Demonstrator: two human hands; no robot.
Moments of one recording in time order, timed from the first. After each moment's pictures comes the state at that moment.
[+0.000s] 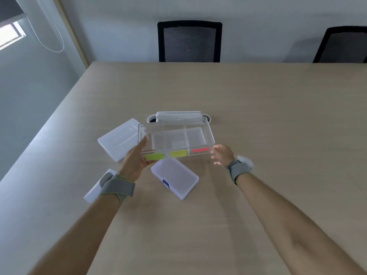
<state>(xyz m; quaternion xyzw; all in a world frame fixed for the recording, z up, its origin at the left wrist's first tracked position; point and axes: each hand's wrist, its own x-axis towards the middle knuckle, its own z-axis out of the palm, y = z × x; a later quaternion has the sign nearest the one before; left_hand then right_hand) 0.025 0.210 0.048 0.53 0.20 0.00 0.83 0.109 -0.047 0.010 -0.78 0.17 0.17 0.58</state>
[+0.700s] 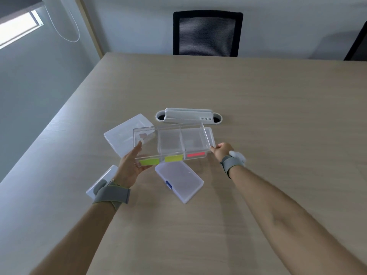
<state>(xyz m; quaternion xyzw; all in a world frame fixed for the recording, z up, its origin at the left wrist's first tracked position) 0.016 0.225 0.031 0.51 0.27 0.02 0.82 0.152 -0.029 -0.017 -0.89 0.14 0.17 0.40</state>
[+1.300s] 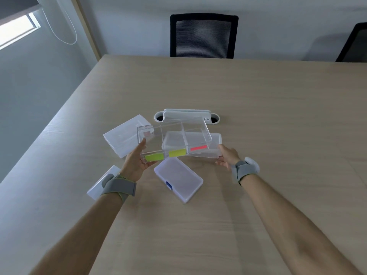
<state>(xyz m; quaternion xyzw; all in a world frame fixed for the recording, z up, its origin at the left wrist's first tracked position) 0.031 0.219 0.030 0.49 0.29 0.00 0.82 0.136 -0.048 -0.007 -0.71 0.23 0.23 0.62</state>
